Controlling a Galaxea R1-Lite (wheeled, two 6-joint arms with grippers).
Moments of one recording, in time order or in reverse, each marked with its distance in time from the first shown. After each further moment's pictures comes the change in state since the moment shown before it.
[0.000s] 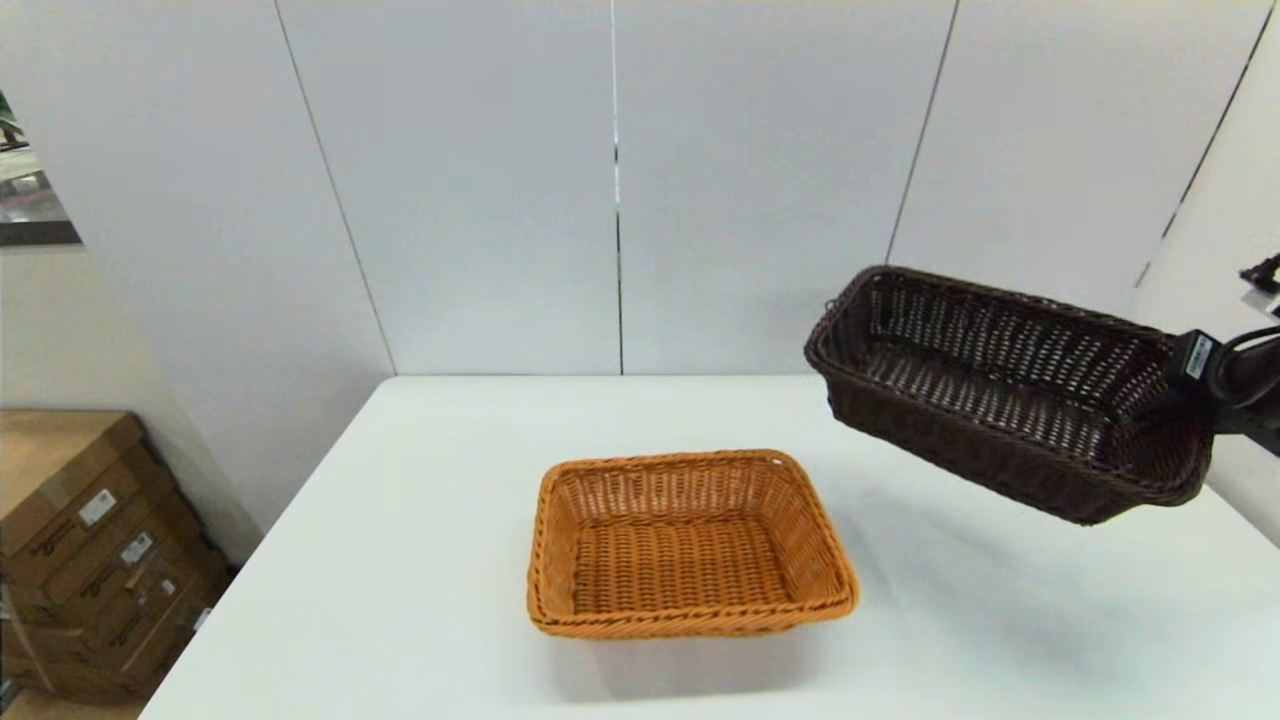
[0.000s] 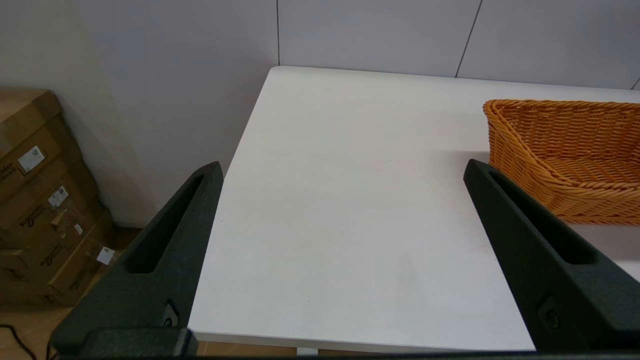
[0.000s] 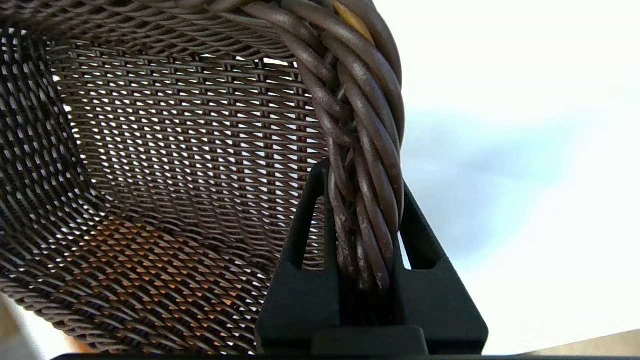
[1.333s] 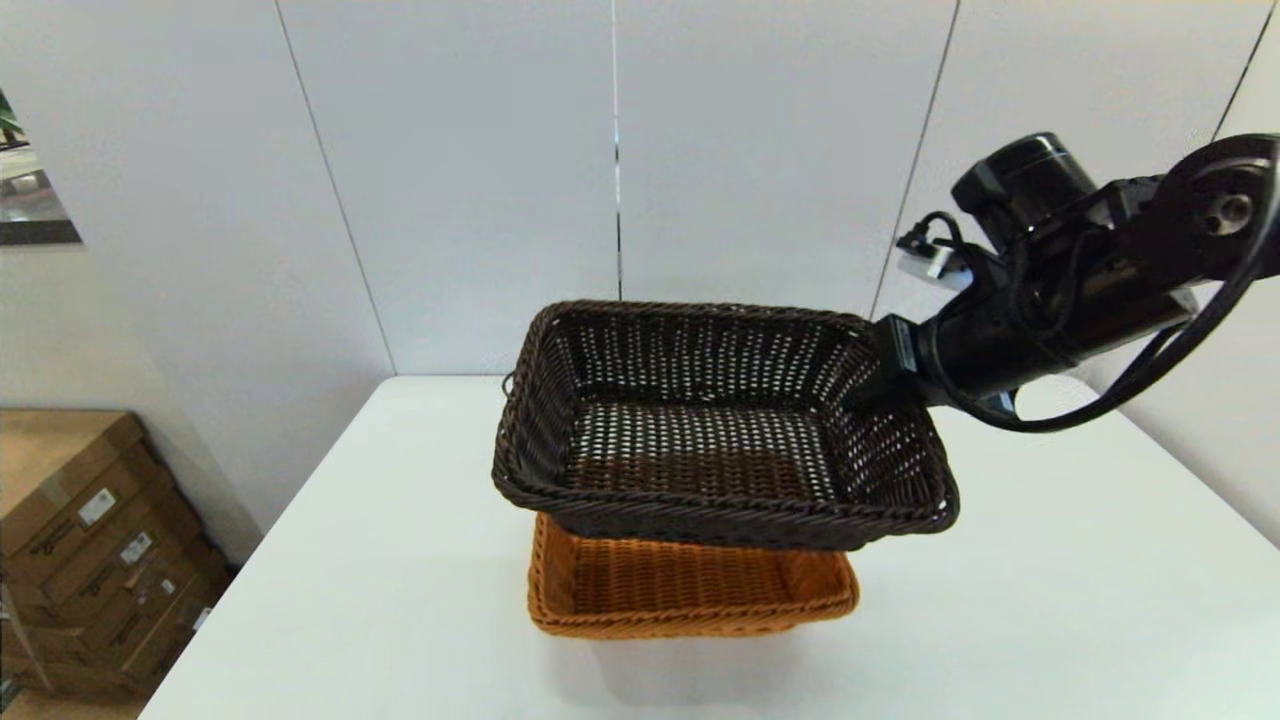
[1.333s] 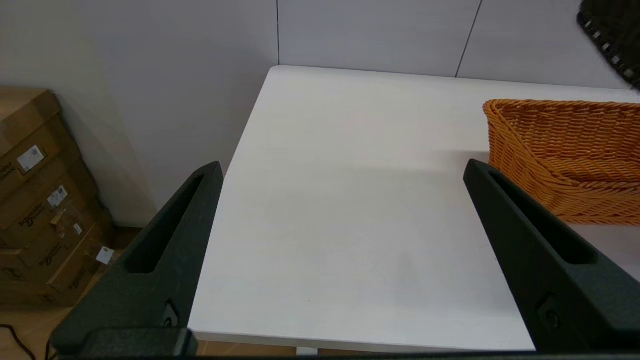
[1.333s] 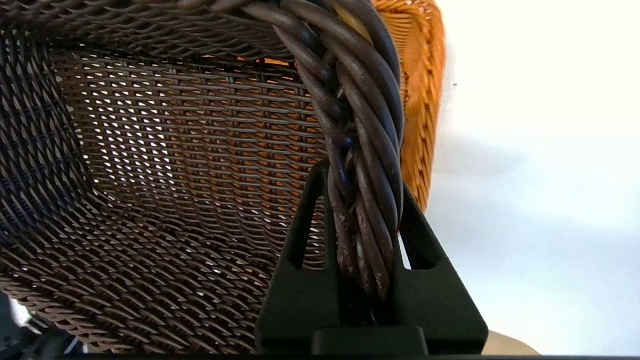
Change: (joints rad) left arm 0.000 0.000 0.000 0.000 0.000 0.000; right arm 0.642 0.096 -0.225 0.136 0.043 0.002
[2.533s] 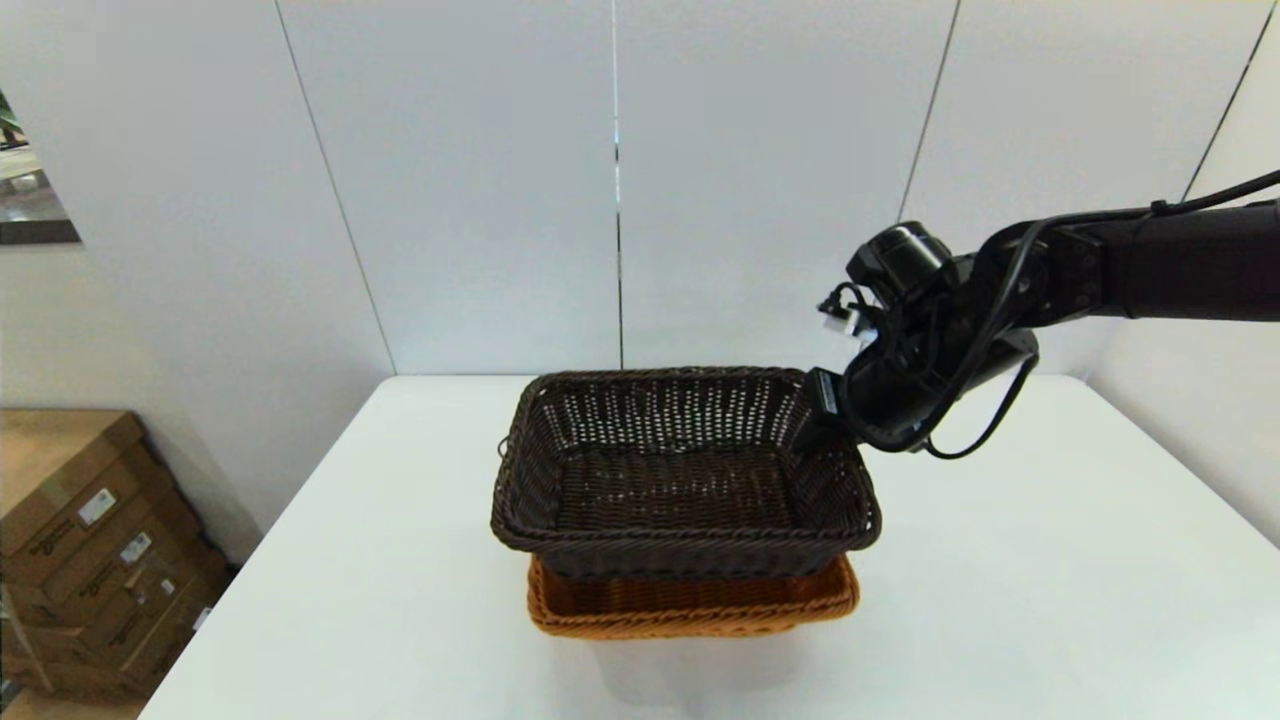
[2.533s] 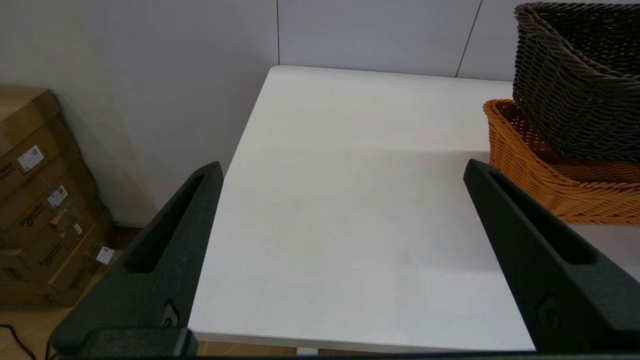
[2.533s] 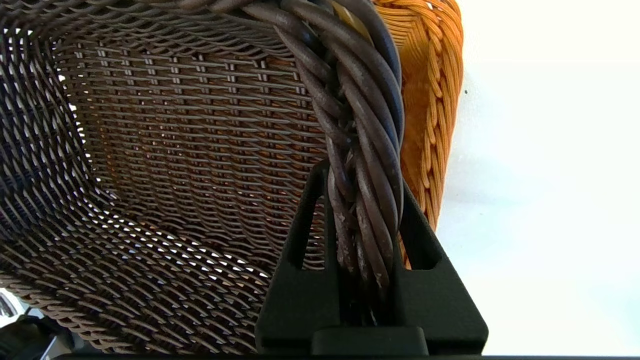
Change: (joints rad) left arm 0.000 0.000 0.000 0.000 0.000 0.000; right arm 0.030 0.224 -0.081 -0.005 0.002 -0.017
